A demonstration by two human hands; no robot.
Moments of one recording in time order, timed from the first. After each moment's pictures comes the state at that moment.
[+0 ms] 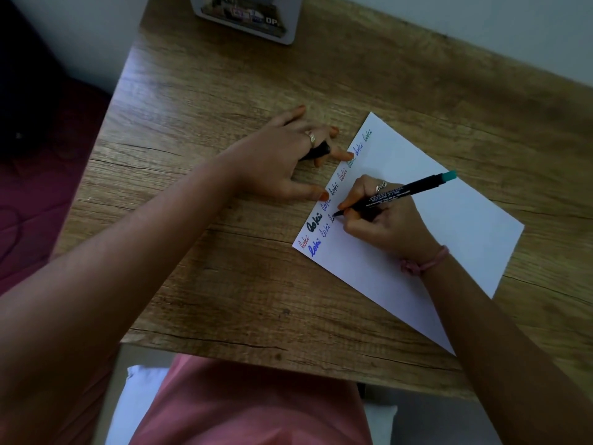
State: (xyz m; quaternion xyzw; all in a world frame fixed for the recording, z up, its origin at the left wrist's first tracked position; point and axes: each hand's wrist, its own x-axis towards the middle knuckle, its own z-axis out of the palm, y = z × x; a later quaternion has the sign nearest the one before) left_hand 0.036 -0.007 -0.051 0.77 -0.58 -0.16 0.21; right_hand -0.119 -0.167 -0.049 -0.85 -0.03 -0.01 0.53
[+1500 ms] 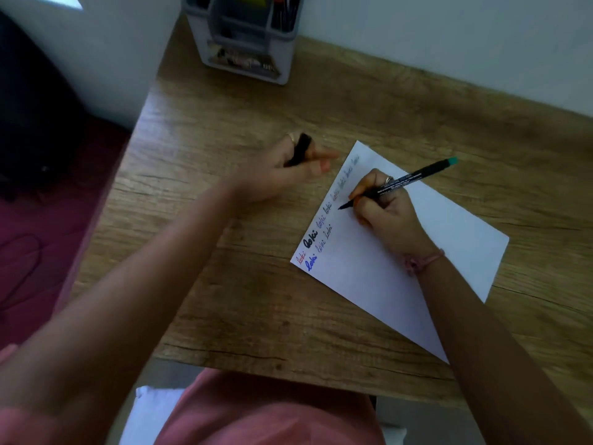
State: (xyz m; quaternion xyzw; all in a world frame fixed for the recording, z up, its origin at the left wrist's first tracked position) left_hand 0.029 -0.005 -0.030 0.74 -0.33 -0.35 0.46; right_hand -0.109 -0.174 -0.036 -0.73 0.13 -0.02 0.66
